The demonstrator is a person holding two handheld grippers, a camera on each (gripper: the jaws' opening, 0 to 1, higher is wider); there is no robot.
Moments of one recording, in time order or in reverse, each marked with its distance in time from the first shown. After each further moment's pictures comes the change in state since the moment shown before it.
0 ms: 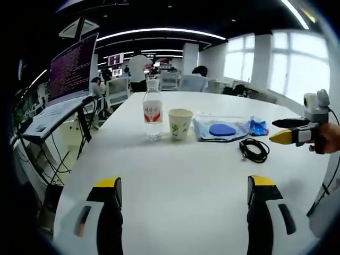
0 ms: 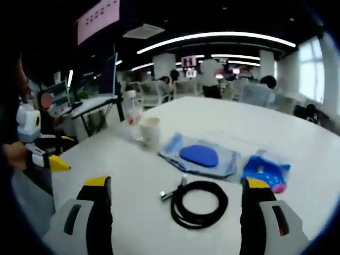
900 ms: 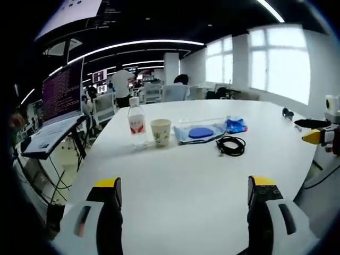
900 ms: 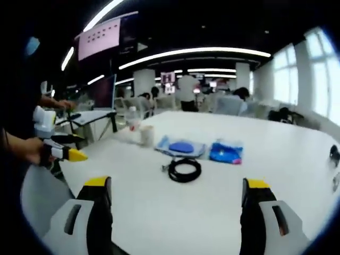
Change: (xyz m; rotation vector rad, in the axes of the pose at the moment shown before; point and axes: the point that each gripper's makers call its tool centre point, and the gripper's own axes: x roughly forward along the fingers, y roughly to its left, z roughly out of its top) left arm -0.050 -0.033 -0.003 0.116 -0.071 -0.093; right arm -0.153 0.027 -0.023 0.016 -0.125 -0.180
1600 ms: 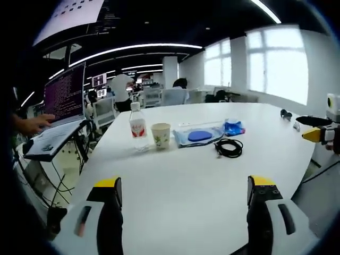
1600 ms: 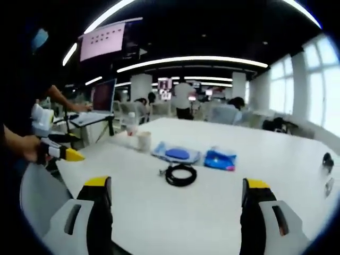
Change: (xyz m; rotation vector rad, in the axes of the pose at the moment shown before) left arm -0.013 0.002 0.005 0.006 -0.036 0.001; right arm -0.012 0.006 0.006 -0.039 -0.043 -0.040
